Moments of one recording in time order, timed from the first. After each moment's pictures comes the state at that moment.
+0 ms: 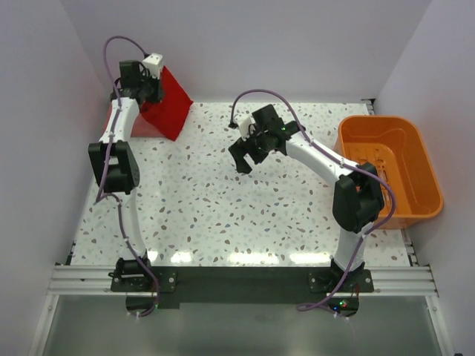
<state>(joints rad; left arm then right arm) 0.07 2.33 2.20 -0.42 0.34 0.22 0.57 1.88 1.60 -0.66 -0.30 -0.22</state>
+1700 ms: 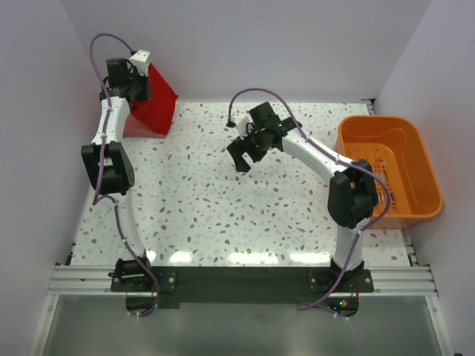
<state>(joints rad) 0.13 2.30 2.21 -0.42 0.31 0.23 0.57 1.93 1.67 -0.72 -0.30 -0.24</state>
